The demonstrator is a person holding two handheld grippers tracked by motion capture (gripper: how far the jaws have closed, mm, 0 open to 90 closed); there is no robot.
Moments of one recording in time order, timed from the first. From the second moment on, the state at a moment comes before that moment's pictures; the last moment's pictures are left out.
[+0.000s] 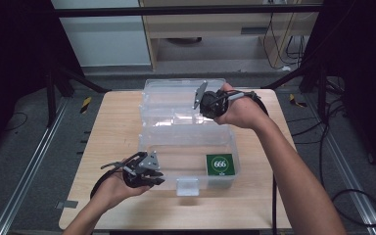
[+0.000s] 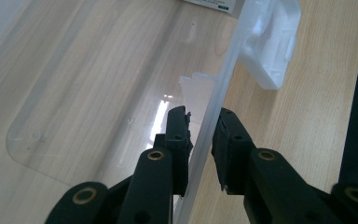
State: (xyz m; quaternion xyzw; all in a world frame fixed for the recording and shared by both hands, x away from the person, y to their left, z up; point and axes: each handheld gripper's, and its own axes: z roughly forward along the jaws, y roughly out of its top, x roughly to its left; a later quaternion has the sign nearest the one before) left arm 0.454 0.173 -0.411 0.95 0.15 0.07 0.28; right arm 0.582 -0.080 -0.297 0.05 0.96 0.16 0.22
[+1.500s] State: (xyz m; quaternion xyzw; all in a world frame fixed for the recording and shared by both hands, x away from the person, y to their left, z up) left arm 0.452 0.169 -0.416 0.94 0.17 0.09 0.28; right arm 0.530 -0.090 -0.294 0.03 0.94 0.22 0.25
